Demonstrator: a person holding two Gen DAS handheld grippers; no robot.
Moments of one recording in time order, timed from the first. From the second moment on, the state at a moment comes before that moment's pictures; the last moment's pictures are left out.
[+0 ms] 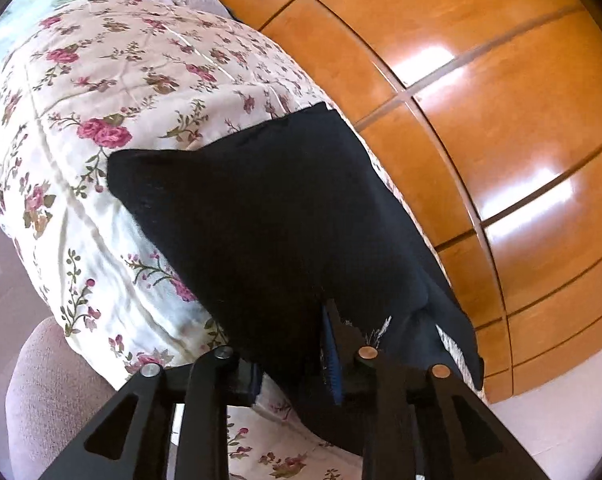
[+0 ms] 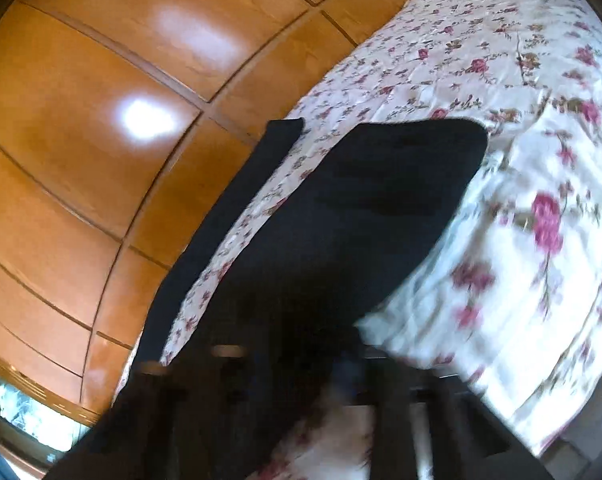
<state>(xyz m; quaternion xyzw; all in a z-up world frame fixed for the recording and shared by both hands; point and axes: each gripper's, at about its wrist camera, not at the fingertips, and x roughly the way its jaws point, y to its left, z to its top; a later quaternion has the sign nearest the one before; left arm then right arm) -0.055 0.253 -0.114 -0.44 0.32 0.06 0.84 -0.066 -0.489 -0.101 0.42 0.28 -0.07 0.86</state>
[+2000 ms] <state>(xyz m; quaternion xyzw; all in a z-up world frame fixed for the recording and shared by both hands) 0.252 0.309 -0.069 -0.28 0.43 0.13 0.85 0.065 -0.236 -0.094 0.09 0.37 0.09 0.92</state>
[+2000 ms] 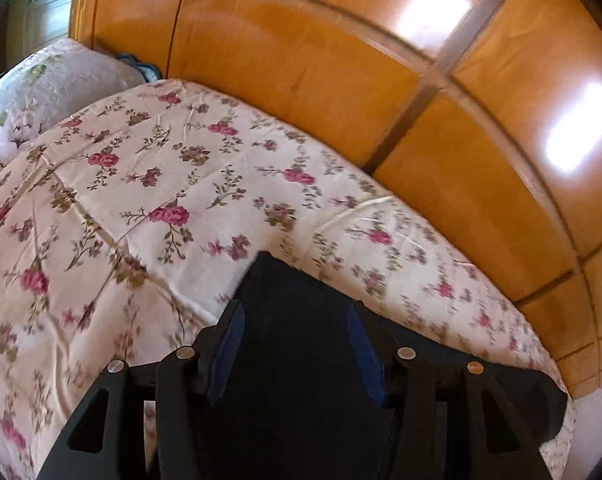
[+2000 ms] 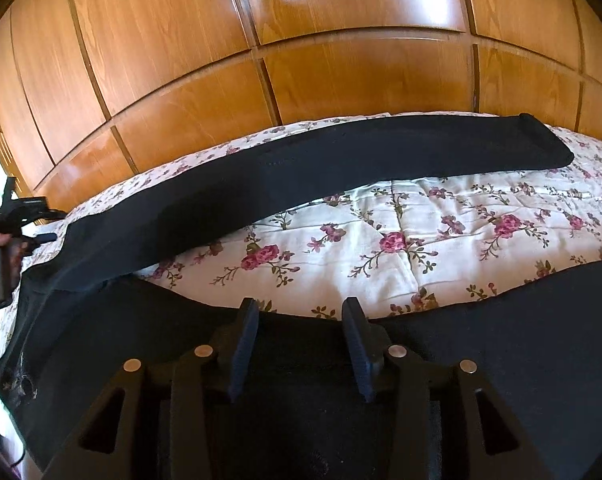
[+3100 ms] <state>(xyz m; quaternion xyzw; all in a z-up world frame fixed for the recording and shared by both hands) 0.059 0.279 -0.018 -0.35 0.24 0.00 0.90 0.064 -0.238 -0.096 0.10 0.36 0.10 0.92</state>
